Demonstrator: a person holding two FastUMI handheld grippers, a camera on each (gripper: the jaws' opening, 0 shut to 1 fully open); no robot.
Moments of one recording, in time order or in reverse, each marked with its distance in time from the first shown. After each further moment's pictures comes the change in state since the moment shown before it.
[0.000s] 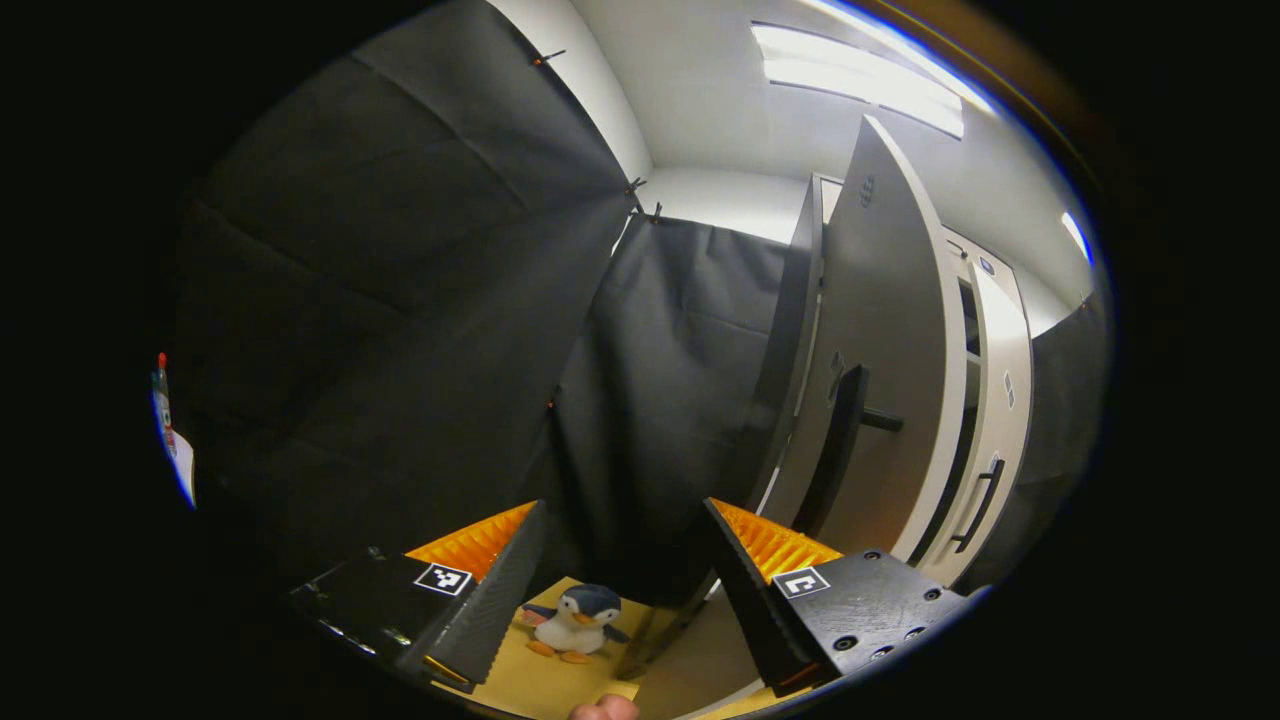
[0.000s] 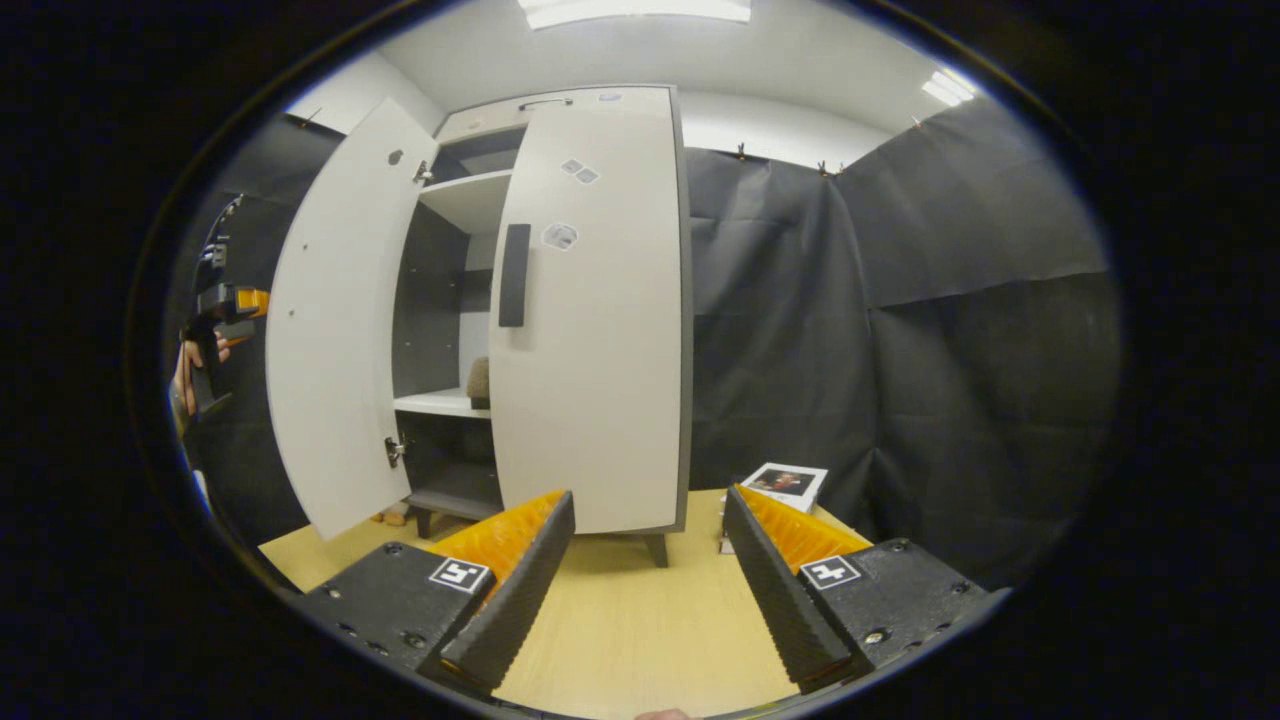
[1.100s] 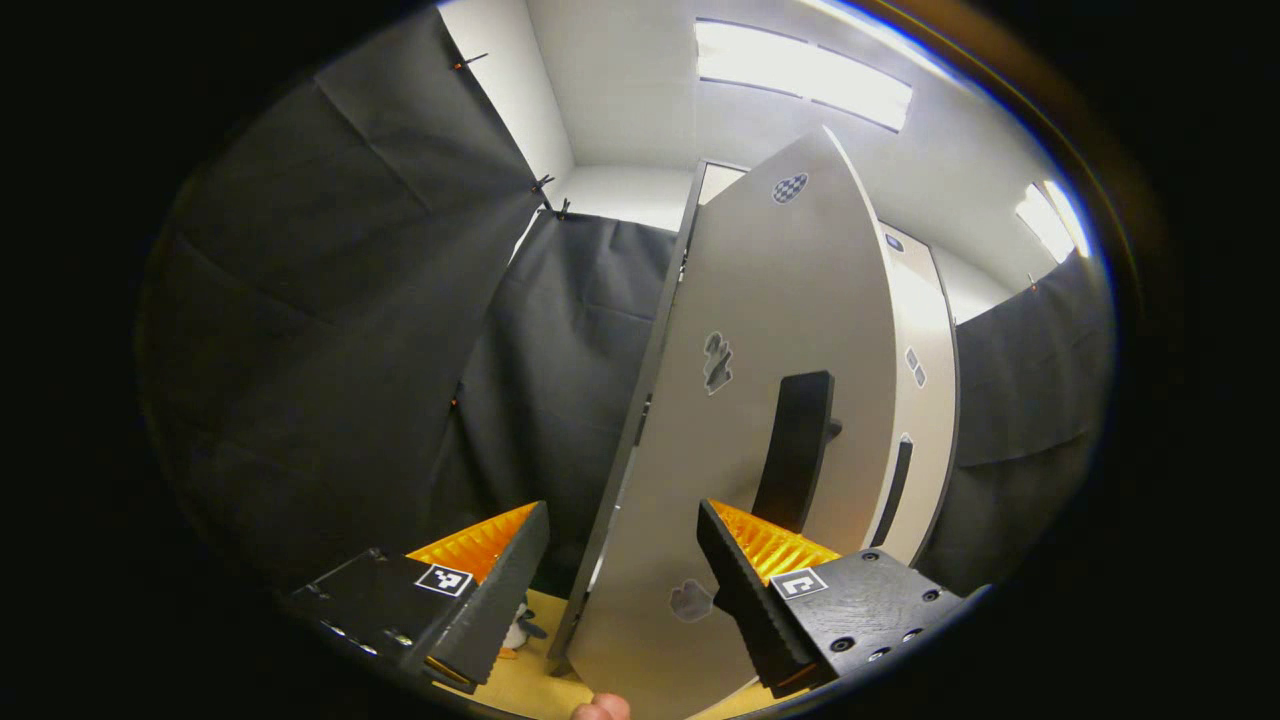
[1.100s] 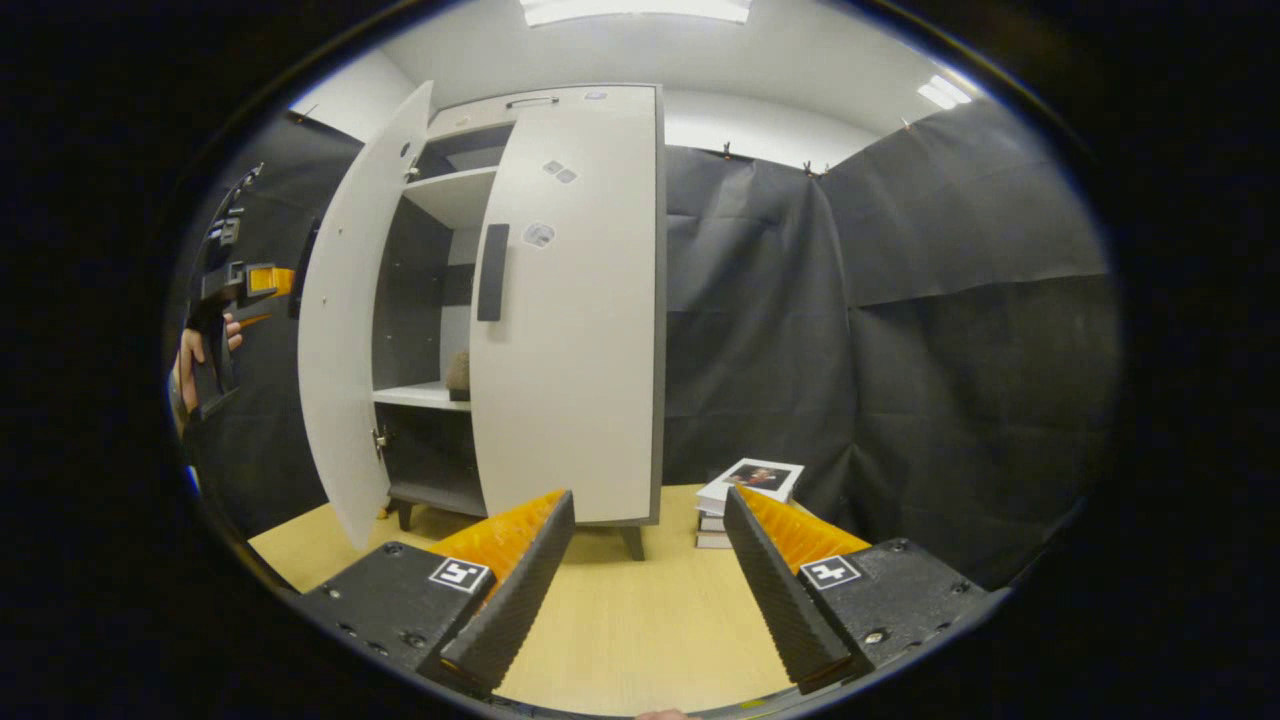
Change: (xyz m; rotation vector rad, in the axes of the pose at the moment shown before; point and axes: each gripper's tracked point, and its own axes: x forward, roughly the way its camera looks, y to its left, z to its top) left arm -0.008 -0.121 -0.011 0.008 -0.017 -0.223; right arm -0.010 -0.022 -0.003 -0.002 0.006 -0.051
